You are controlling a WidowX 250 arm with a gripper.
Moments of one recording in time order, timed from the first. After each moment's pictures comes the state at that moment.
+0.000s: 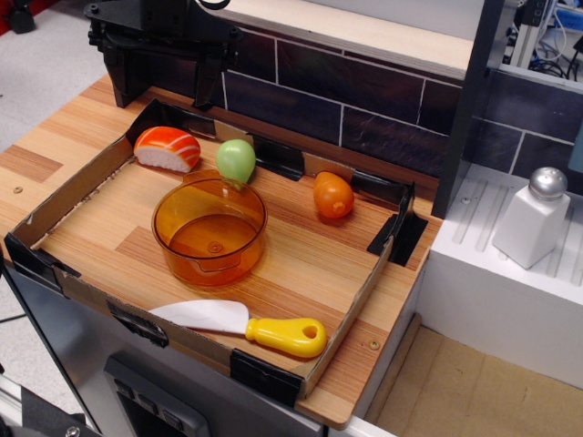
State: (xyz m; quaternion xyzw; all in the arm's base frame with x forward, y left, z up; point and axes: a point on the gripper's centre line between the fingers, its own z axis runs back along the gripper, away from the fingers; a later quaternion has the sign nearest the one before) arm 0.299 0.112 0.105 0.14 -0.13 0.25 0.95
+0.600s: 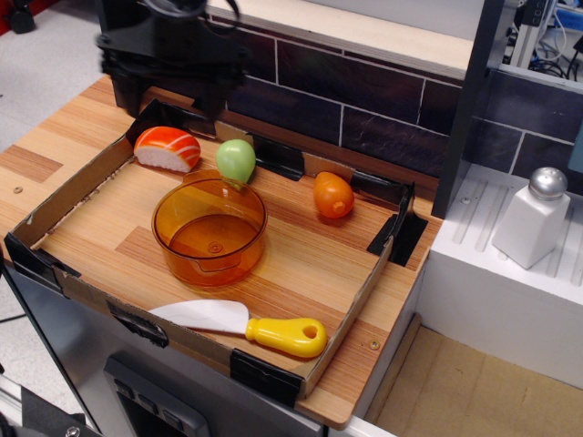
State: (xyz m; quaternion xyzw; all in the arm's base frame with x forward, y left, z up) arm 0.301 0.090 0.088 0.13 -0.14 0.29 0.94
